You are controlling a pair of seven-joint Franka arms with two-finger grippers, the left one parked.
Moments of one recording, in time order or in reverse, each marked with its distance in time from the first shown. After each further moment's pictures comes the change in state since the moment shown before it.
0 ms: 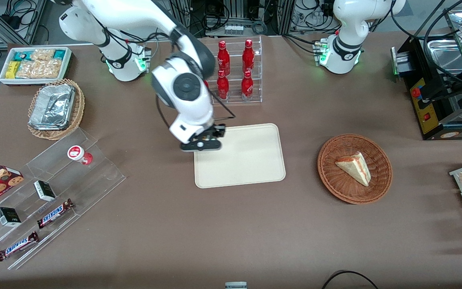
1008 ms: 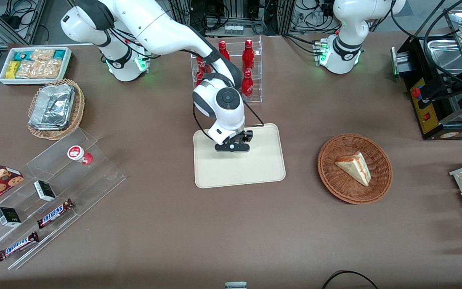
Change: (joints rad) arm 0.117 0.225 -0.005 0.053 0.000 0.206 0.155
